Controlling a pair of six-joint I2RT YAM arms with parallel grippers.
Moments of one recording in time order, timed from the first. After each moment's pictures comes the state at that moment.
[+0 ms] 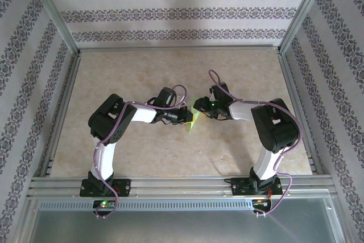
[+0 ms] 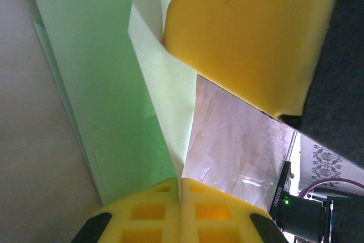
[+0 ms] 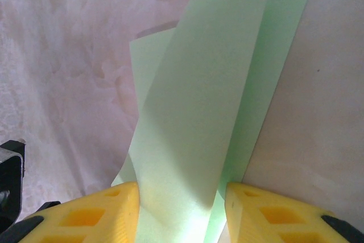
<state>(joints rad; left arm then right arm) -0.57 2.04 1.02 0.25 0.76 -0.75 0.38 1.79 0.85 0.05 -0.40 0.86</state>
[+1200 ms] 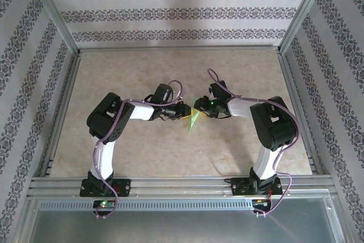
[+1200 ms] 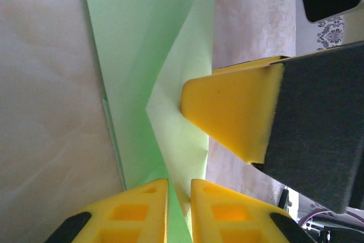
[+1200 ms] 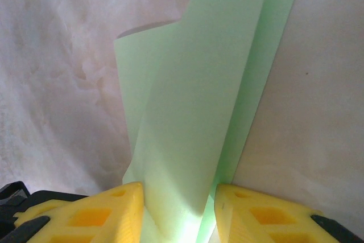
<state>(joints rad) -0.52 2.04 1.04 0.28 0.72 -0.78 0.38 1.82 0.91 -0.07 -0.40 0.84</state>
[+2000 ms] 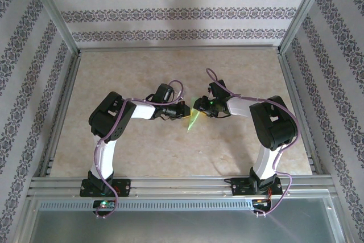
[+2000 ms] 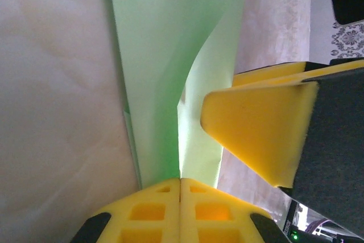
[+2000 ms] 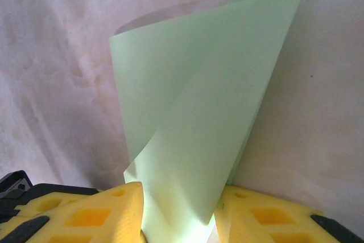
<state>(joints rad) -0.52 2.07 1.07 0.24 0.69 -0.76 0.38 1.83 0.94 -0.11 -0.38 0.81</state>
